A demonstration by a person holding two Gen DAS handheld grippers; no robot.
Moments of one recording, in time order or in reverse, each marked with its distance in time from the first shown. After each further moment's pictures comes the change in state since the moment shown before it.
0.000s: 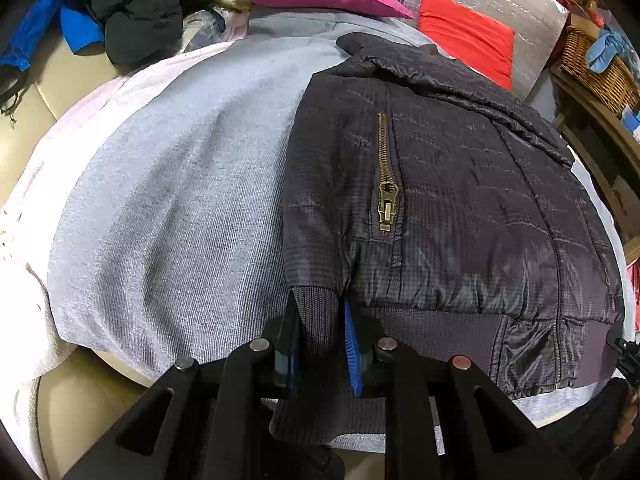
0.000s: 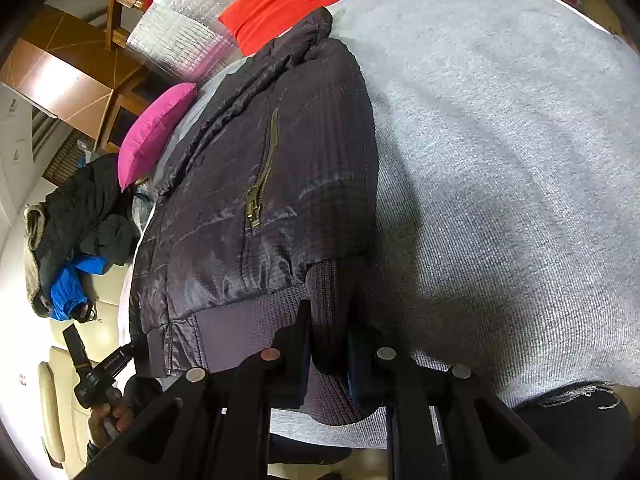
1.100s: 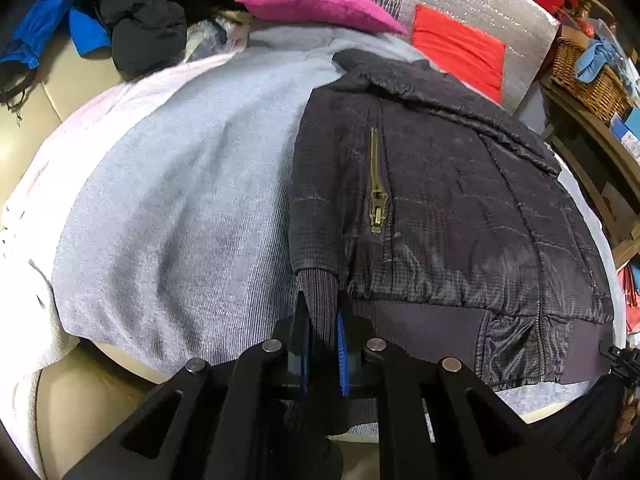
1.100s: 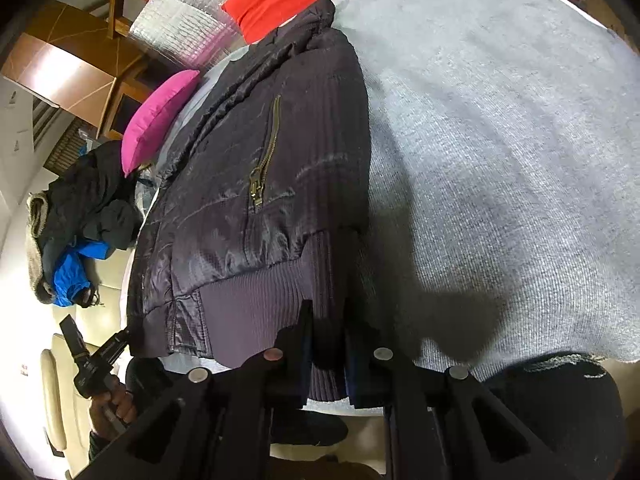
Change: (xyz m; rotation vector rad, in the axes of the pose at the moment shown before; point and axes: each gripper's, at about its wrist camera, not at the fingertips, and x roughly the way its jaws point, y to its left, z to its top) left arm -0.018 0.008 -0.009 -0.012 -0.029 -0.035; right arm -0.013 -0.009 -0.004 0.000 0.044 0.033
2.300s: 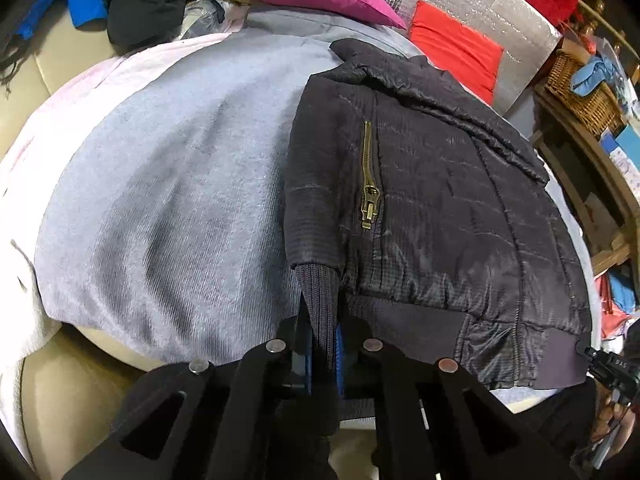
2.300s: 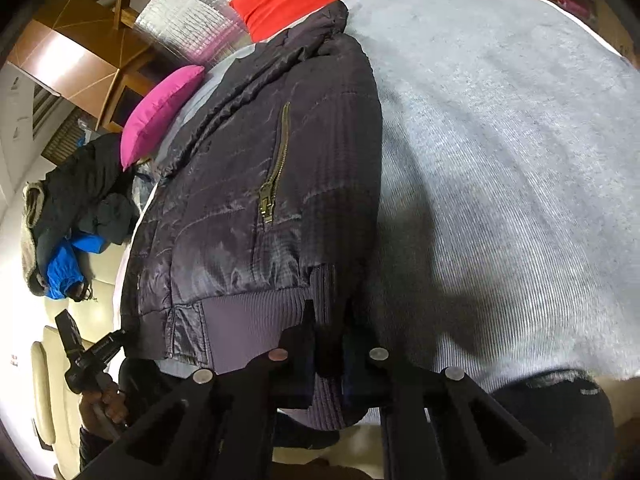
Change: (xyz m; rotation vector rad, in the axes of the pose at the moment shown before) left arm -0.002 0.010 0.004 -0.045 0.044 -0.100; right arm -0.002 0.015 0.005 -0.050 0.012 -0.049
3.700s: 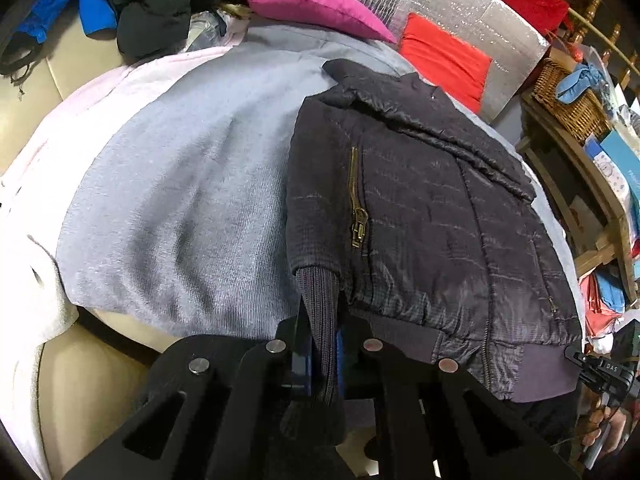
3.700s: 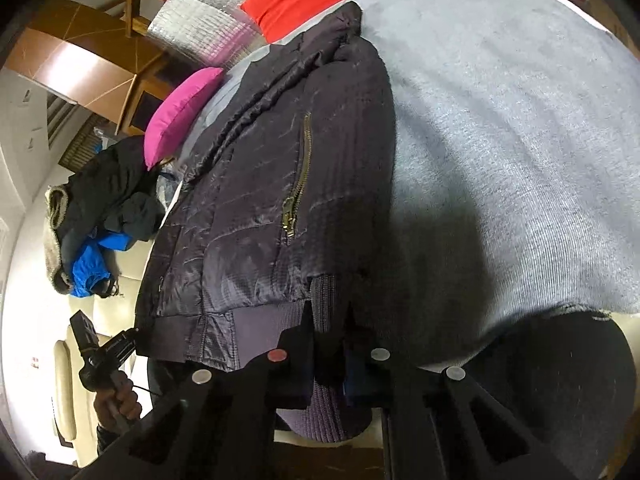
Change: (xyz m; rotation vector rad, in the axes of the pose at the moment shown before) left arm -0.019 -0.010 0.027 -0.001 -0.028 -0.033; right arm -0.020 0.005 -0.005 0.010 0.010 0.093
